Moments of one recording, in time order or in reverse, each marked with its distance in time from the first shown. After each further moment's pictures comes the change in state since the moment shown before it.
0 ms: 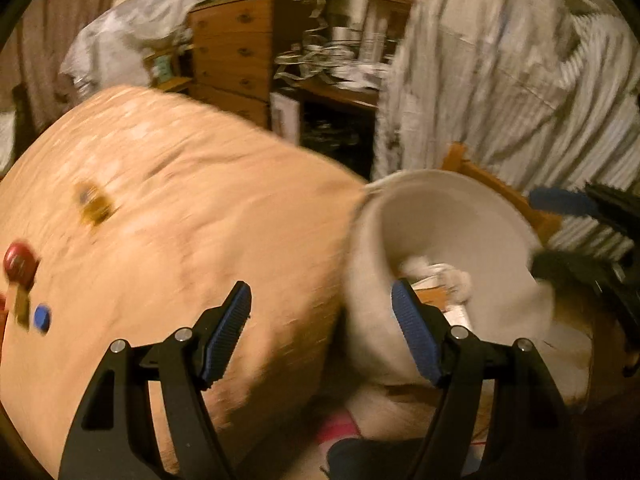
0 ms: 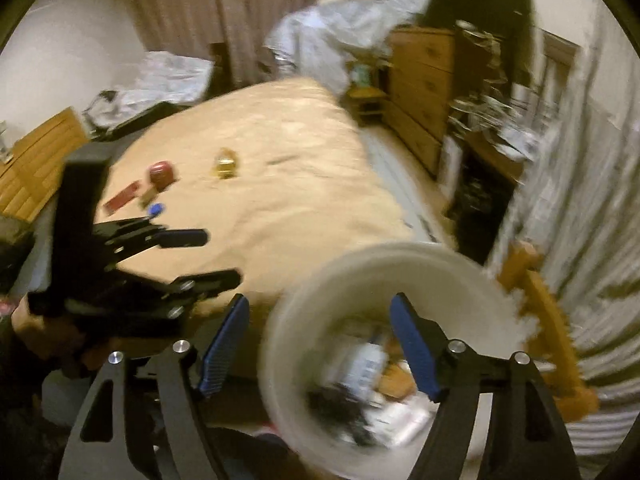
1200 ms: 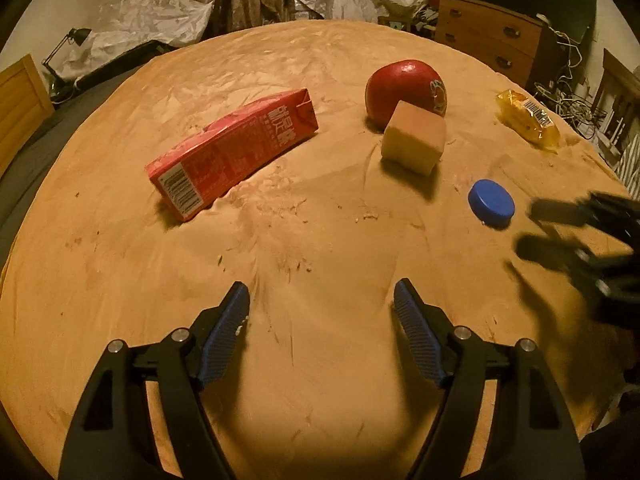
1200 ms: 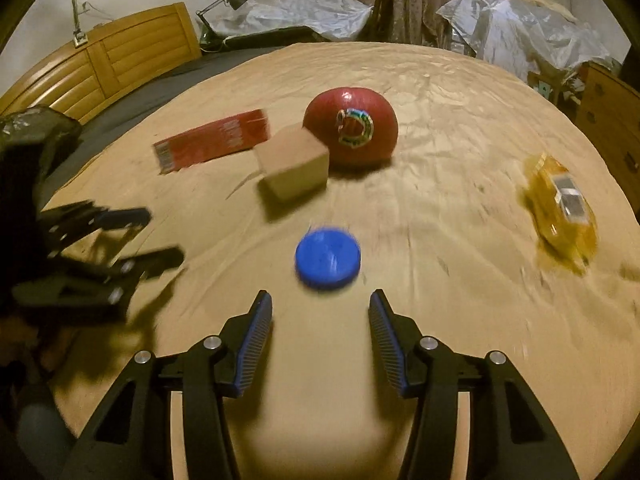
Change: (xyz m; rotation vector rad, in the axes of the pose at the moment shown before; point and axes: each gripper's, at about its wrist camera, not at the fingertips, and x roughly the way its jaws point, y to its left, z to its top) left arm -0.056 0.390 -0.156 -0.441 0.013 0.448; right arm 0.377 0.364 0.119 -0.389 0.140 0.288
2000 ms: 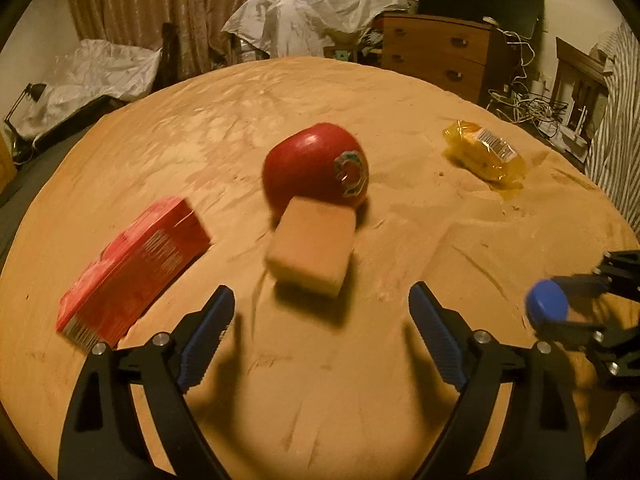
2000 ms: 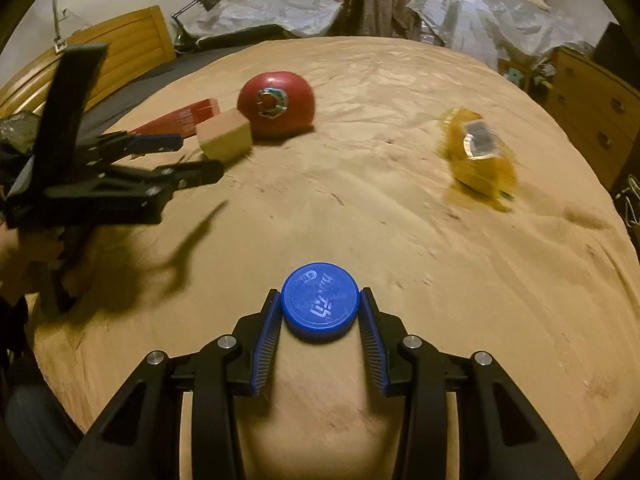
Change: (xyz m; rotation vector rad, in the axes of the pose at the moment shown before) left arm 0.029 -0.063 0.062 0.136 -0.134 -0.107; right arm -0.042 -0.050 -0.052 0.053 0.006 -0.075
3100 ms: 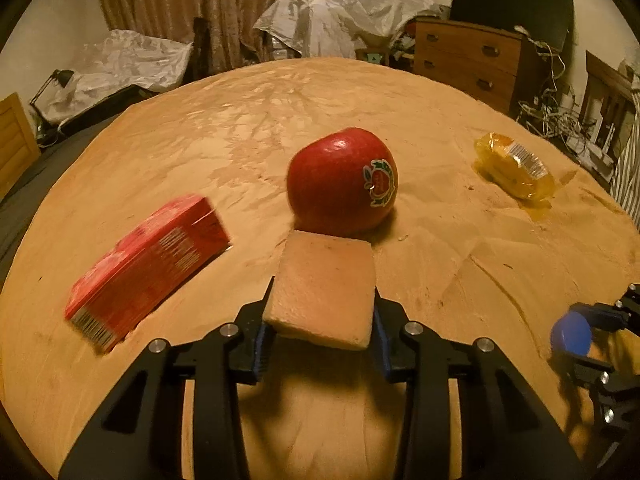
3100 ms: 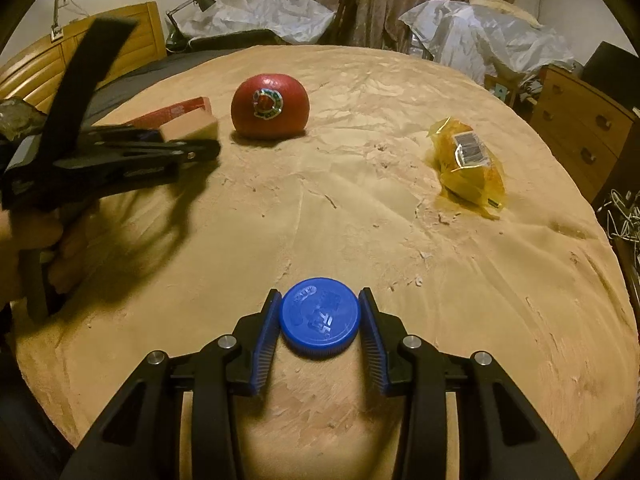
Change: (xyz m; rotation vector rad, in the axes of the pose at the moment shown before) left arm -0.012 0.000 -0.003 -0.088 -0.014 0.097; right arm 0.000 0.018 -0.002 -0.033 -0.037 -0.091
